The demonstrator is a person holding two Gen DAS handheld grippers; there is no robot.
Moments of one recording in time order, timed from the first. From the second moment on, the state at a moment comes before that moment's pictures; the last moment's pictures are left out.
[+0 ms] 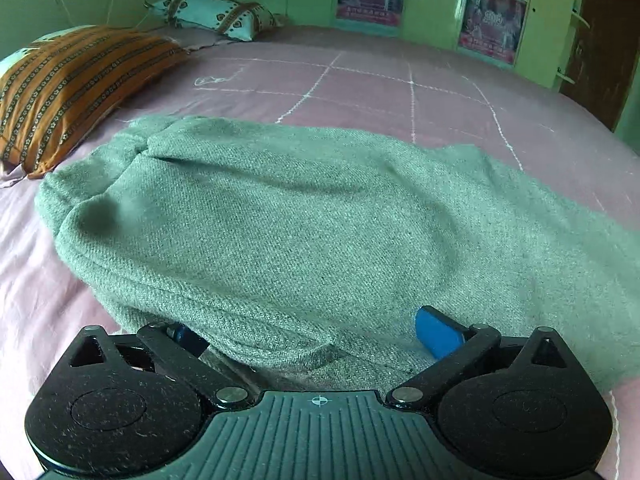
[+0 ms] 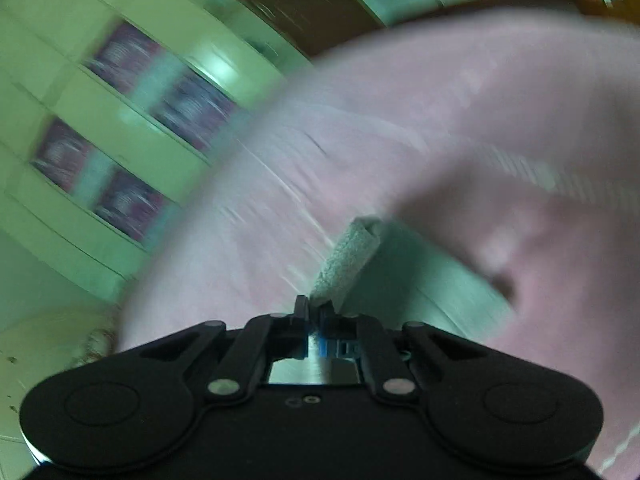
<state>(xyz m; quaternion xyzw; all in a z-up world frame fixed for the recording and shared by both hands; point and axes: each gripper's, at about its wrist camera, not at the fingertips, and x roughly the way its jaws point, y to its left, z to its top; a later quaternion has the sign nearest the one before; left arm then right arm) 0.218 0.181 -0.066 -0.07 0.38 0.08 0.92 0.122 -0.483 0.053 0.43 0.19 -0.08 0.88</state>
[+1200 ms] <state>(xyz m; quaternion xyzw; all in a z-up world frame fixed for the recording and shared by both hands) 0.211 0.176 -0.066 -0.07 0.37 0.08 0.92 0.097 -0.502 0.036 0.32 0.19 -0.11 0.92</state>
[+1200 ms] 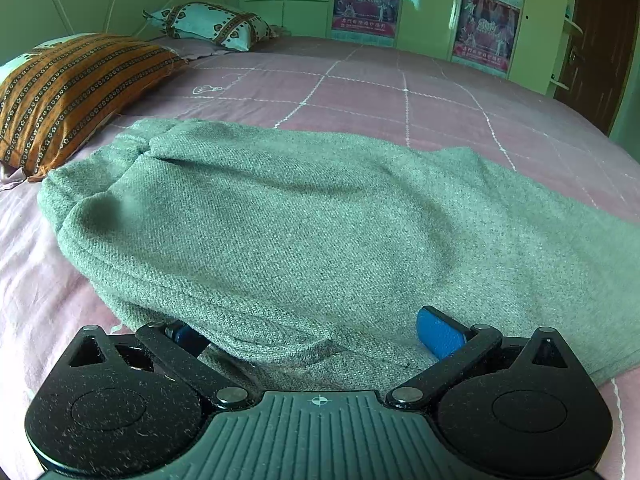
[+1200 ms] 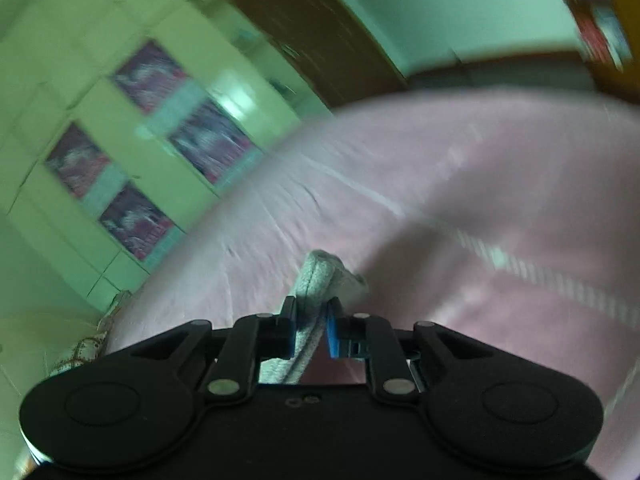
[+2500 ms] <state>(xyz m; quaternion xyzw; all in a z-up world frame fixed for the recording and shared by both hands) 0.305 0.254 -0.047 0.03 0.36 0.21 0.91 0.305 -0.046 -0.016 0.03 0.41 0.20 0.89</state>
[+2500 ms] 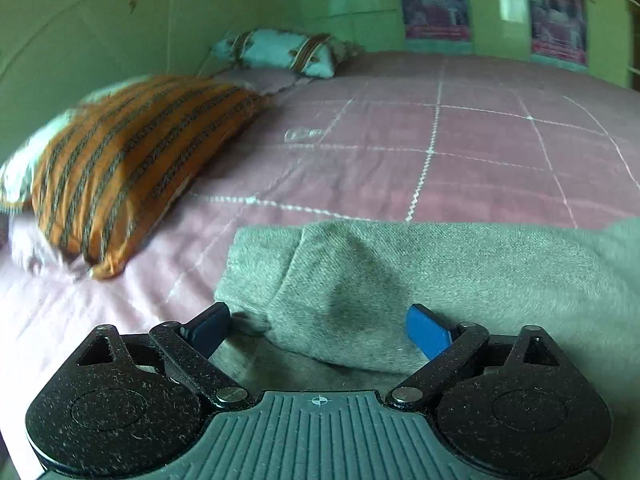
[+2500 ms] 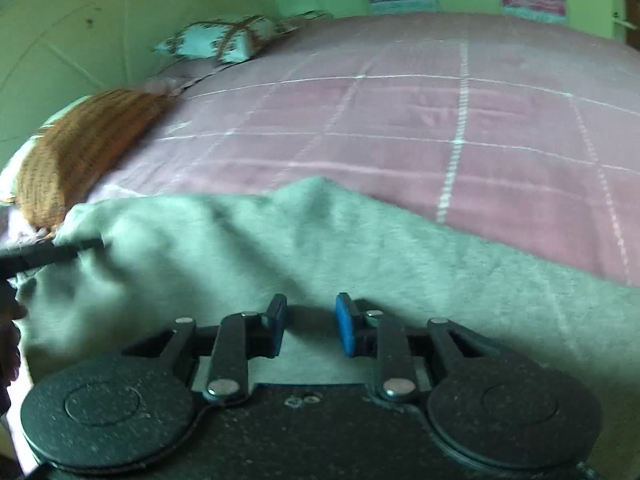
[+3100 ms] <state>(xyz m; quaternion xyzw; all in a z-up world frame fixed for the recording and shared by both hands) 0.334 0.244 -0.036 0.00 0.33 0.11 0.94 0.360 -0.013 -0.007 0.00 0.39 0.14 0.91</state>
